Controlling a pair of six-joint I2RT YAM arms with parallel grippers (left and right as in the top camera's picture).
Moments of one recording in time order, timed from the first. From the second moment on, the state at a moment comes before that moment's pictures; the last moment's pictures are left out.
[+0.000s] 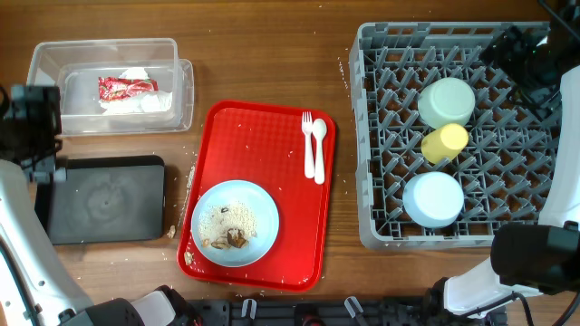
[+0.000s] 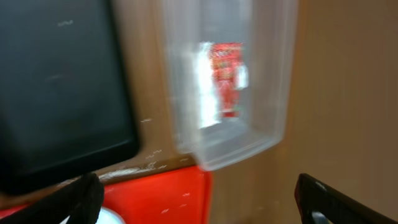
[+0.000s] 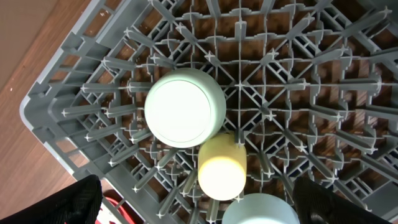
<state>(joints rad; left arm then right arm) 0.55 1.43 1.57 -1.22 0.17 -1.05 -0.23 1.77 1.99 -1.40 0.03 0.58</state>
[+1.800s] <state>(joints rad) 0.56 1.43 1.57 -1.34 0.06 -1.05 0.25 1.77 1.95 -1.39 -0.19 0.65</state>
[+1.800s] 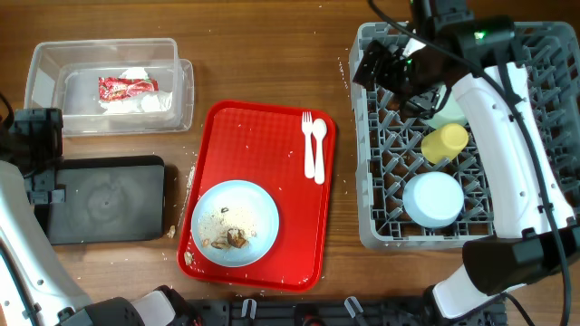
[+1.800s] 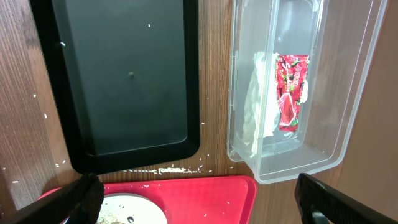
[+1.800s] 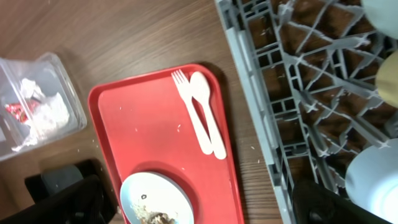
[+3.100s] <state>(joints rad) 0.56 1.43 1.57 -1.34 0.06 -1.05 0.61 1.85 1.75 -1.21 -0.13 0.59</state>
